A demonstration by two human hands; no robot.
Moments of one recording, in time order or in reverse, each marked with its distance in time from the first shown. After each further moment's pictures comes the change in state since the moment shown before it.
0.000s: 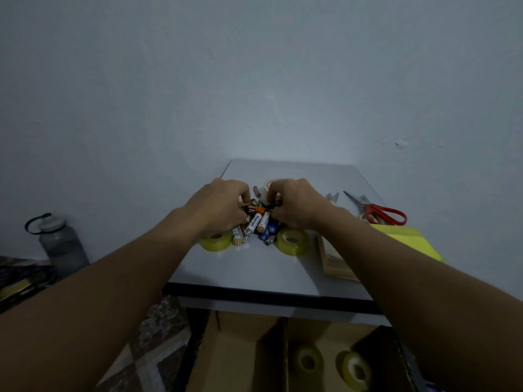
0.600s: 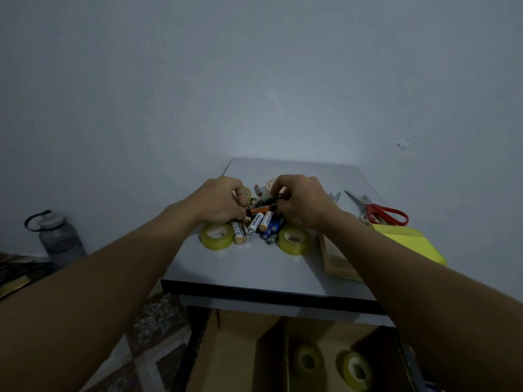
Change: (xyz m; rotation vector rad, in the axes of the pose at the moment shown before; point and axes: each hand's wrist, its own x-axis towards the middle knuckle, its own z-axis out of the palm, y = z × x) left_hand 0.006 -0.010 -0.005 -0.251 -0.087 -0.060; right_hand -0.005 0.007 0.001 0.156 0.123 0.041
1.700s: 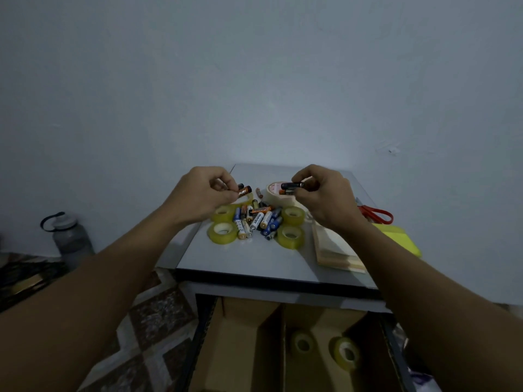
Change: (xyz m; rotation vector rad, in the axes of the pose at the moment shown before) left_hand -0.057 0.006 -0.035 -0.311 0.268 0.074; right_hand -0.046 -0.012 -0.042 0.269 0.257 0.073
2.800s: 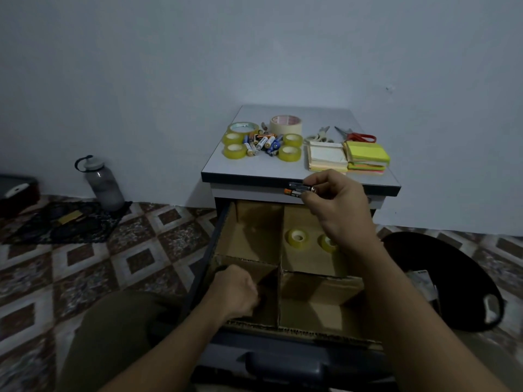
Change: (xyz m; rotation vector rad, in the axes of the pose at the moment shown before) left_hand -0.295 -0.006 0.105 0.031 -0.438 -0.729; right_hand -0.215 -0.037 -0.024 0.269 0.031 0.165
